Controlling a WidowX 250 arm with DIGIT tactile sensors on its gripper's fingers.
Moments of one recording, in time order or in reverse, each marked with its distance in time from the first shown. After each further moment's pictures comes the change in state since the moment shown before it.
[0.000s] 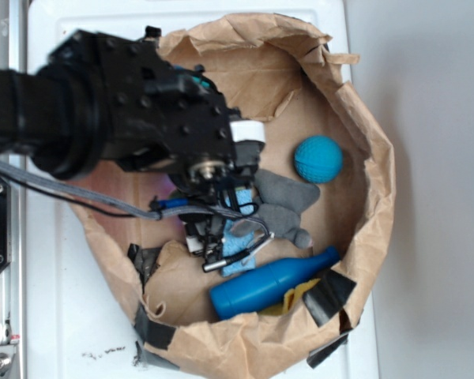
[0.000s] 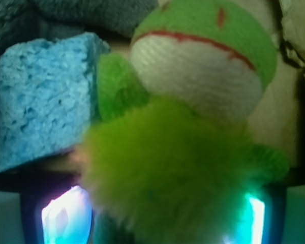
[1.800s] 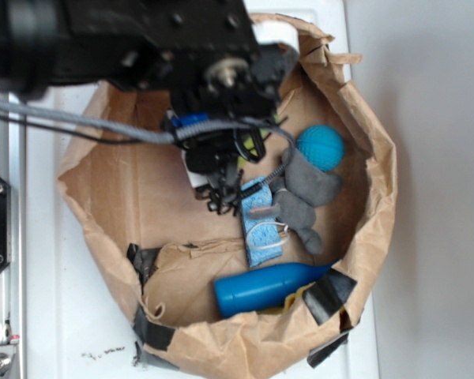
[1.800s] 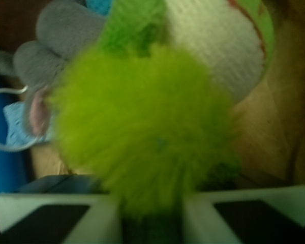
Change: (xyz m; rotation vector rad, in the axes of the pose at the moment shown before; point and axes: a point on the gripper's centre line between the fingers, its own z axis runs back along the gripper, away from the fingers) arm 0.003 0.026 0.070 -0.081 0.004 0.042
